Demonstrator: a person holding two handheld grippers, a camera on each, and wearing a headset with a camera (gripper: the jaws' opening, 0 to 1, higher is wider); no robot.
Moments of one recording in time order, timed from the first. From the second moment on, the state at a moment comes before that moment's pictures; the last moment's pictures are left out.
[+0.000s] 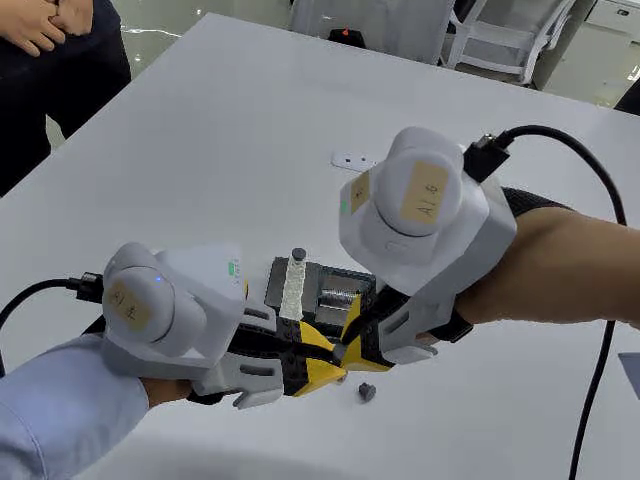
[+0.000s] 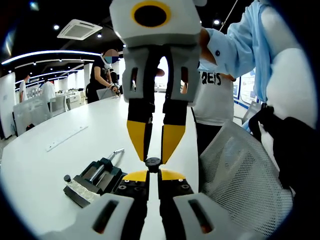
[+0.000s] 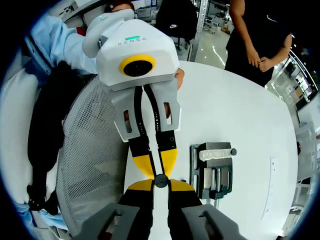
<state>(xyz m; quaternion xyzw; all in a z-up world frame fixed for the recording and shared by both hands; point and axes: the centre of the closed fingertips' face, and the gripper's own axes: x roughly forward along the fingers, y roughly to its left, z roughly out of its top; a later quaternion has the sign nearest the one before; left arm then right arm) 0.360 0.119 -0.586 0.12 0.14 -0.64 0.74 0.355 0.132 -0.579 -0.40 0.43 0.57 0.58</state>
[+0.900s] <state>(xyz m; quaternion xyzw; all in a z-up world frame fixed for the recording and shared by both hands) 0.366 0.121 -0.581 0.11 0.12 -0.64 0.75 0.361 0.134 -0.577 -0.40 0.42 0.57 0.59</state>
